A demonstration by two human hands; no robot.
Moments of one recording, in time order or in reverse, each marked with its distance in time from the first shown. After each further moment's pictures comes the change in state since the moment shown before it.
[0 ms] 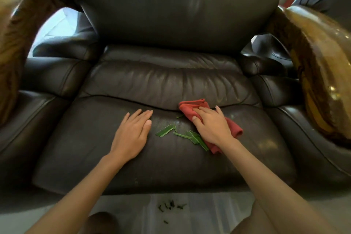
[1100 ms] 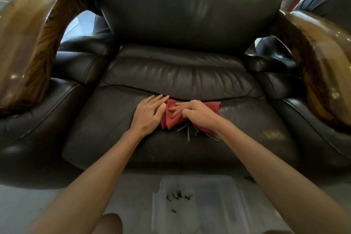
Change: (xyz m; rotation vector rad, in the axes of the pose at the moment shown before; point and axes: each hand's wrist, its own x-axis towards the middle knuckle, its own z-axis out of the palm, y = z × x) left_hand 0.000 -0.011 0.005 -0.213 0.110 0.085; right_hand -0.013 -0.073 -0.011 0.693 -0.359 -0.210
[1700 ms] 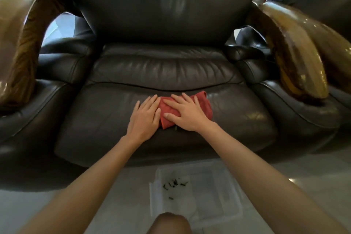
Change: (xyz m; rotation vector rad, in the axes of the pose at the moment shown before) left_hand -0.042 0.024 0.020 0.262 -0.019 0.099; right_hand -0.040 0.015 0.031 -0.633 0.240 0.111
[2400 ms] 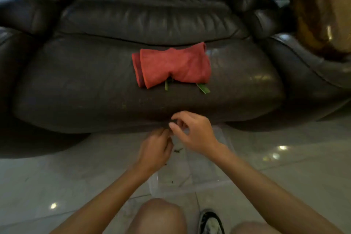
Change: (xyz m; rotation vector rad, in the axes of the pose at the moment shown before) left_hand -0.133 0.050 0.104 -0.223 -0.233 -0.034; right_hand -0.124 0.018 0.091 0.394 0.350 -0.107
